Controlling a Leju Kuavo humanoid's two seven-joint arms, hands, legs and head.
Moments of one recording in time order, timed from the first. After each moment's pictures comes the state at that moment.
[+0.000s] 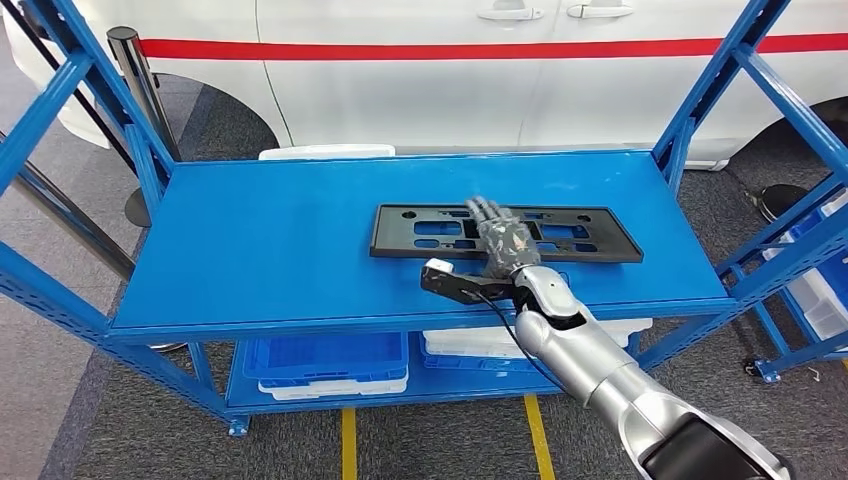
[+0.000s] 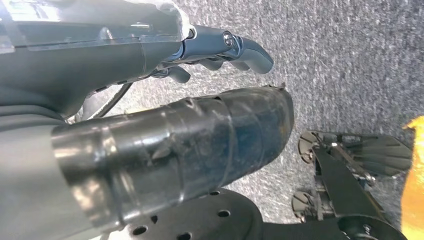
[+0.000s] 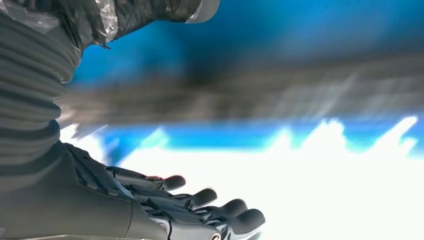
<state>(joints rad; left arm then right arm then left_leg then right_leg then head) -0.04 -0.20 0.57 -0.19 -0.76 0.16 0.24 -0.67 -0.16 0.66 -0.79 1.02 -0.40 -0.05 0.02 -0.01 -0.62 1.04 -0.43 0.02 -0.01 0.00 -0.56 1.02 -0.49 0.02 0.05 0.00</state>
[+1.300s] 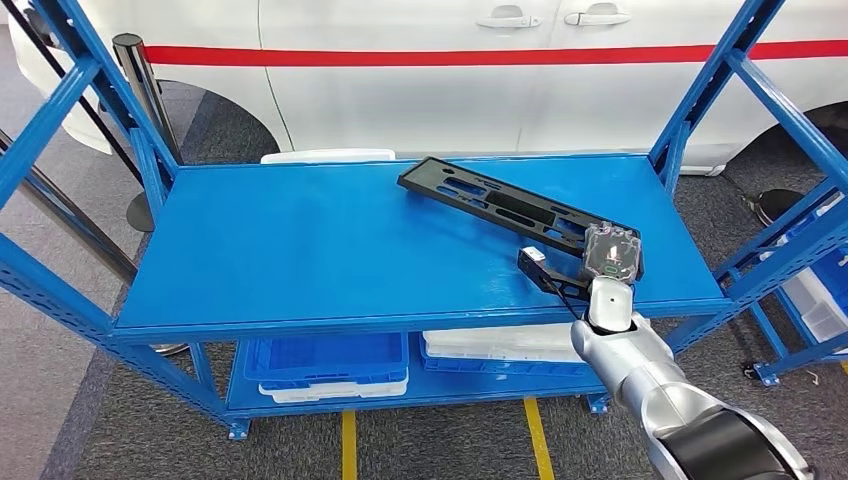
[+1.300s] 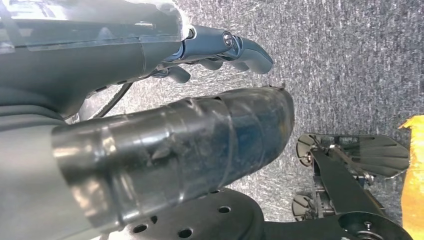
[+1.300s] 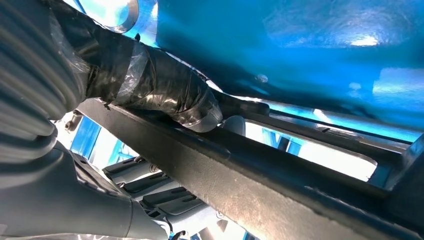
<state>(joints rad) -0.05 -0.21 0.58 -0.19 -0.82 0.17 0.23 -0.70 -0.20 0.38 -0.37 1.39 -0.55 0.23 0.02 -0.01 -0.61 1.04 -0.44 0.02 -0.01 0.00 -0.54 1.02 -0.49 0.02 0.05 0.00</state>
